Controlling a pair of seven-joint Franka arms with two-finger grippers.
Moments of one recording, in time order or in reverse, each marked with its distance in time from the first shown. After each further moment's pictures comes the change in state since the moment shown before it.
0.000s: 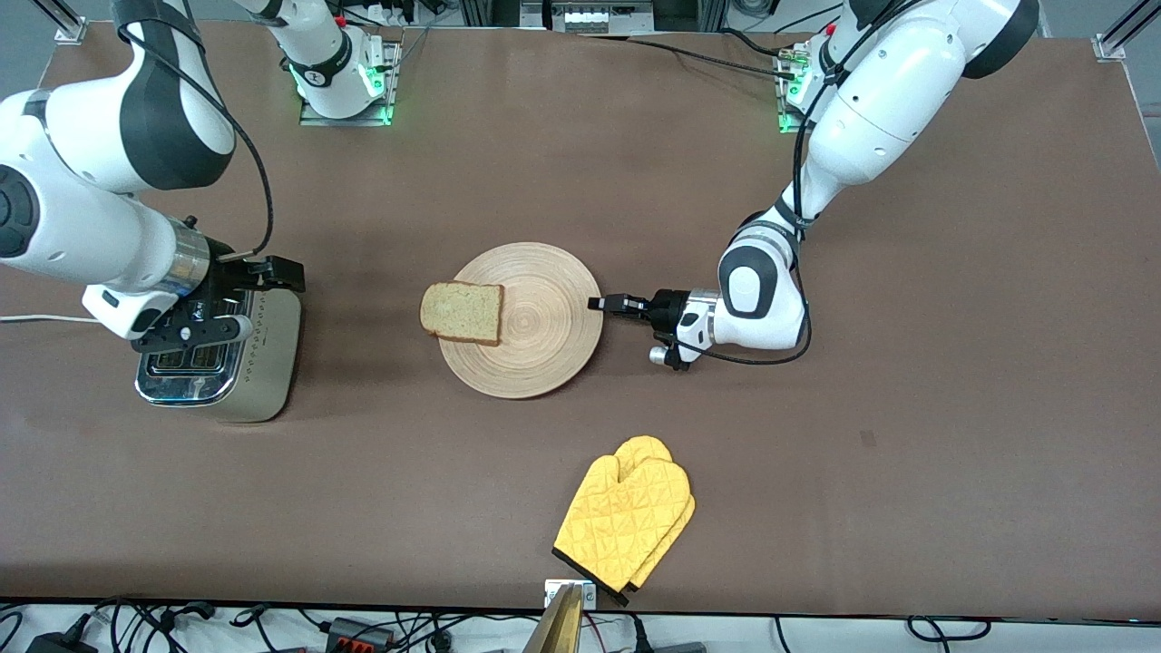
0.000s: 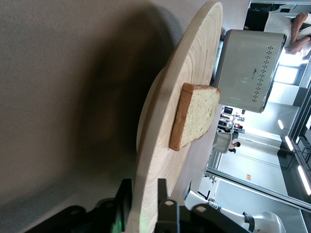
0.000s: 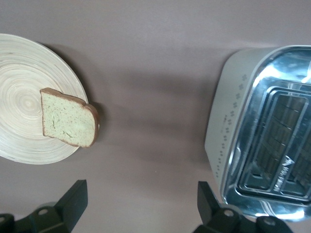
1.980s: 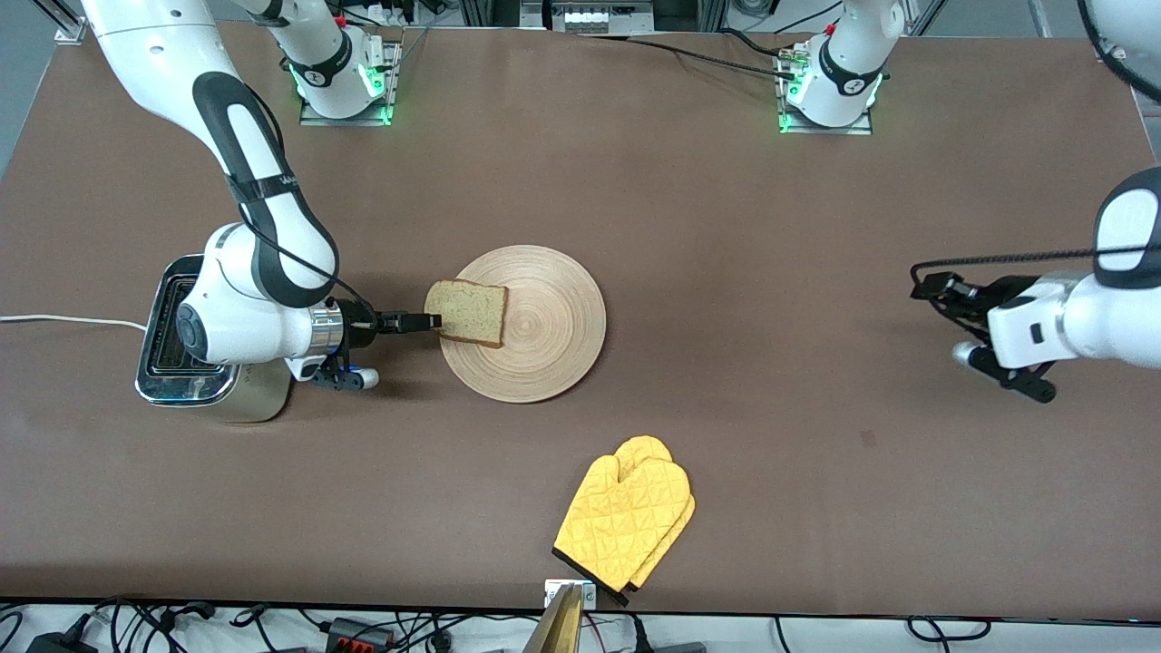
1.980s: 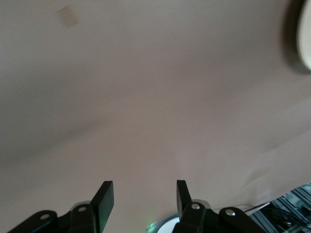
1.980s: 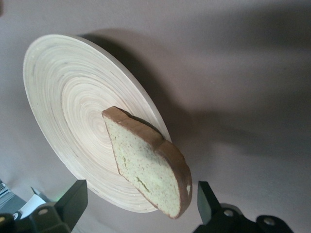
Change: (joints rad) left arm 0.430 -0.375 0.058 0.414 1.314 -0.847 -0.305; right arm 0.052 0.290 -0.005 -0.157 0.617 0.278 -0.084
